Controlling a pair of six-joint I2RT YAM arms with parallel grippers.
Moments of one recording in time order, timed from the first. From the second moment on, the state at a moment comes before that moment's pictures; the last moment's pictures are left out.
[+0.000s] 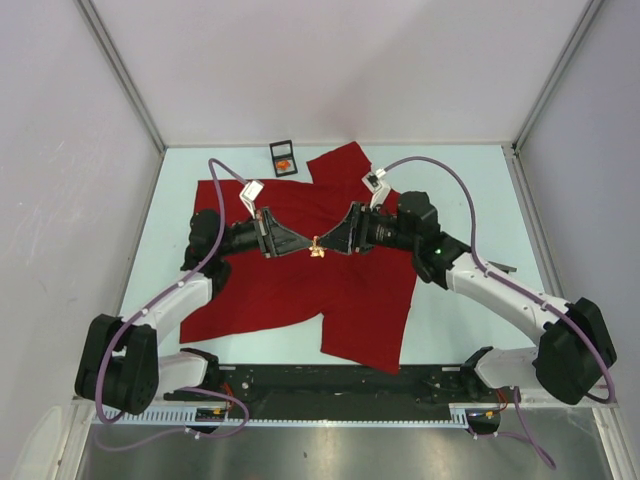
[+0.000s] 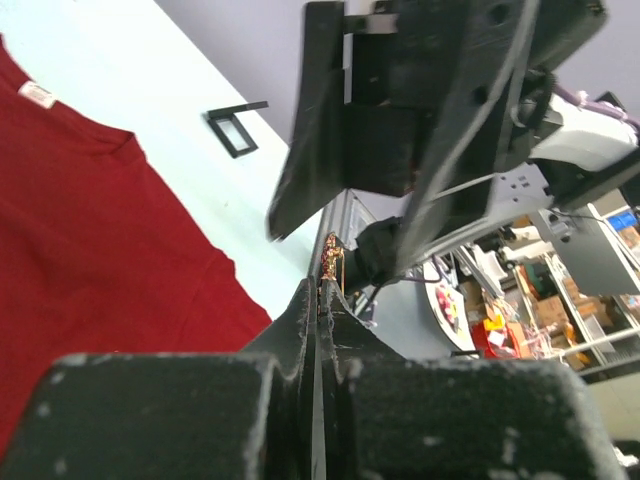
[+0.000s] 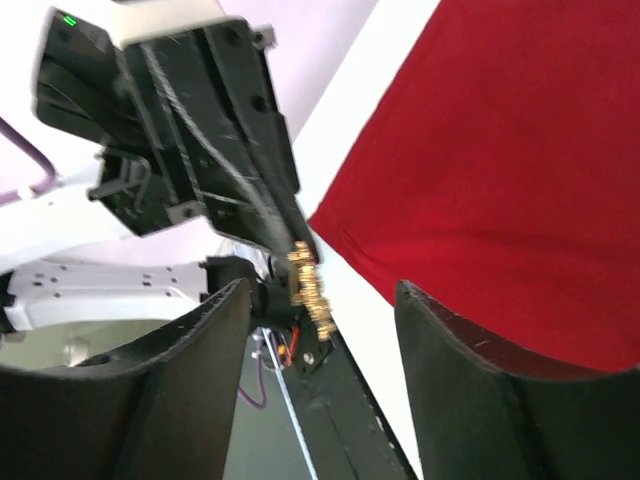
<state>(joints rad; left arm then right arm) -0.27 1.22 0.58 0.72 1.05 -0.93 0.67 1.28 0.93 0.18 -0.52 0.77</state>
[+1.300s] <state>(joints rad) -0.27 1.22 0.57 0.79 1.08 -1.01 0.72 1.33 0.93 0.22 -0.55 0.72</state>
